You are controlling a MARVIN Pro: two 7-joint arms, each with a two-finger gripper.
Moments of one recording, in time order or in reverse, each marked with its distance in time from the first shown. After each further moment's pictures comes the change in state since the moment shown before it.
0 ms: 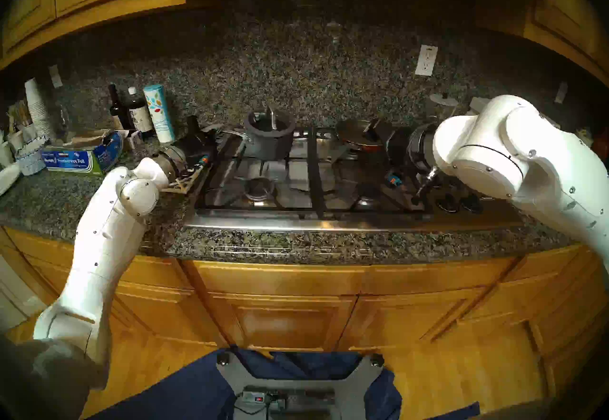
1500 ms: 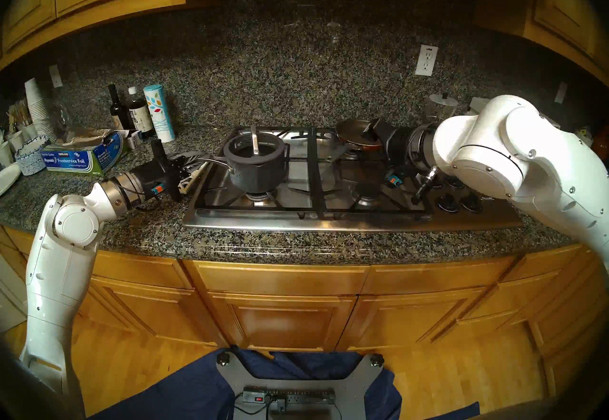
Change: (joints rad) left arm 0.399 0.104 -0.312 -0.330 -0.471 -0.073 -0.417; right arm 0.000 0.000 0.000 0.000 0.000 0.000 0.000
